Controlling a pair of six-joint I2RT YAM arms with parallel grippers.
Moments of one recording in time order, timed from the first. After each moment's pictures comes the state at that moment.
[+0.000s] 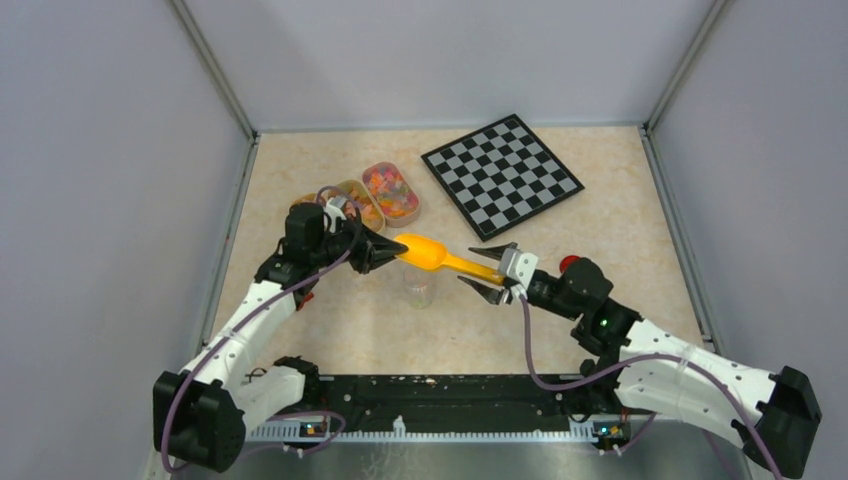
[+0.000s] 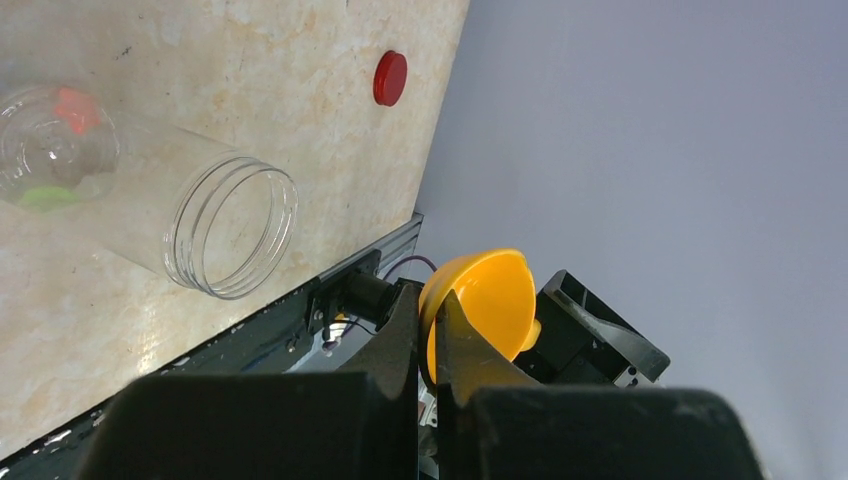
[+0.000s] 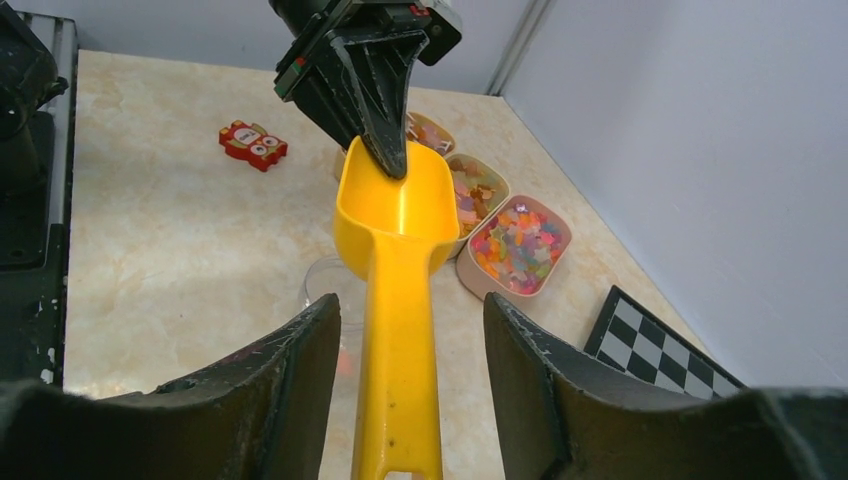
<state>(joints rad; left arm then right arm) -0.27 1.02 0.70 -0.17 0.69 -1.30 0.90 0.76 0.47 0.37 -0.26 -0.36</state>
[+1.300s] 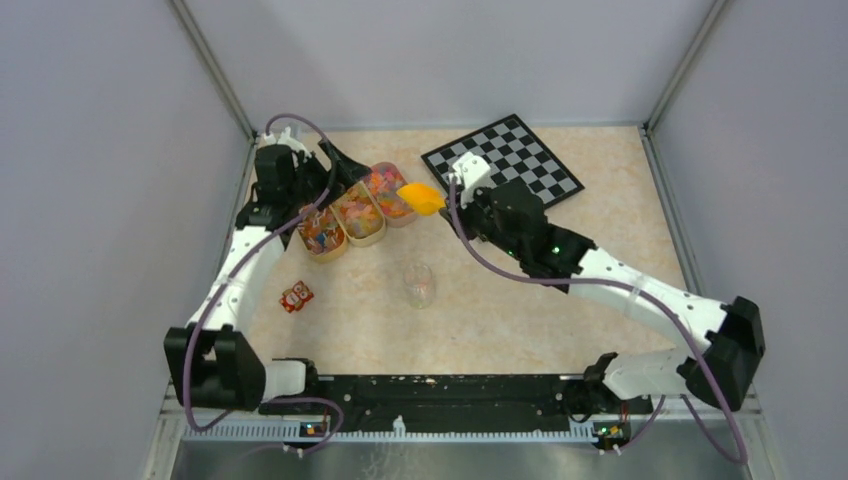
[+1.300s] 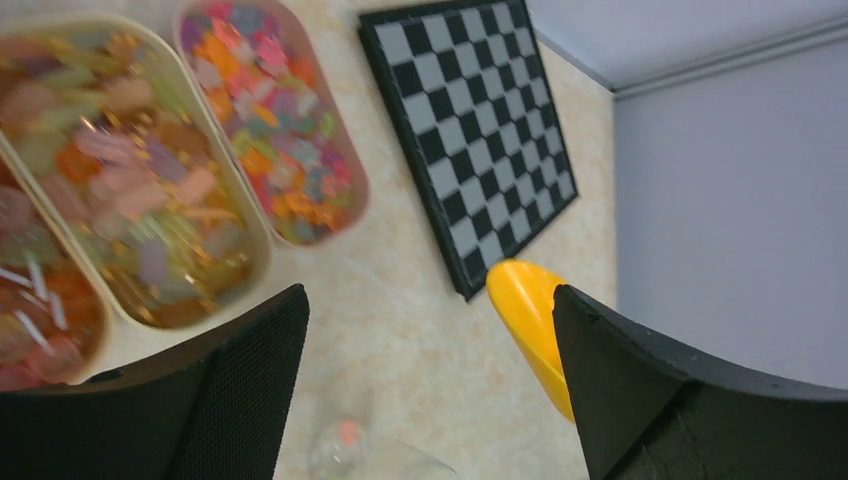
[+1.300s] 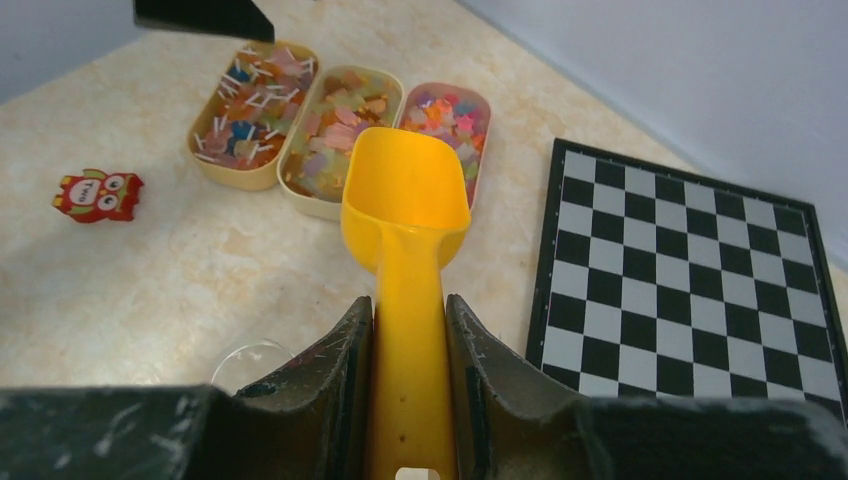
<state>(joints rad) -0.08 1.23 1.05 -0.23 0.40 -0.78 0.90 1.20 1.04 -0.02 0.14 -0.09</state>
